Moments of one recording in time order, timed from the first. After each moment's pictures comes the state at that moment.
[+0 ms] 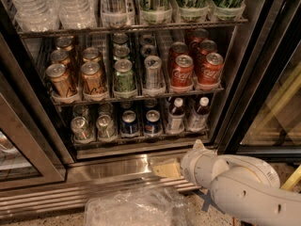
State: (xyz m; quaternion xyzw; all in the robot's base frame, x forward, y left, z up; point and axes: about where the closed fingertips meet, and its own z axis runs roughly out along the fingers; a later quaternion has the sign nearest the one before) arm 0.473 -0.085 0.670 -0.24 0.87 0.11 0.41
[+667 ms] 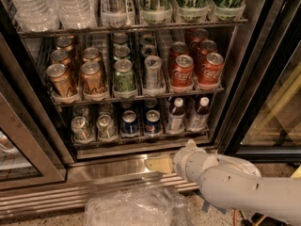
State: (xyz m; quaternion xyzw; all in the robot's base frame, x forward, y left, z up) arm 0.500 -0.067 0.647 -0.20 0.87 0.14 0.42
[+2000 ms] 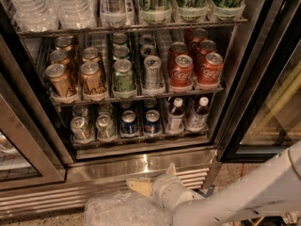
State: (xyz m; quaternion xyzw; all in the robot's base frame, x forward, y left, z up) arm 0.476 -0.007 0.550 -0.15 0.86 0.18 0.46
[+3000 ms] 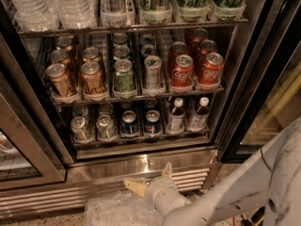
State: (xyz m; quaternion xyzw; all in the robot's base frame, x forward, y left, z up) arm 0.489 0.006 0.536 -0.14 0.83 0.15 0.52
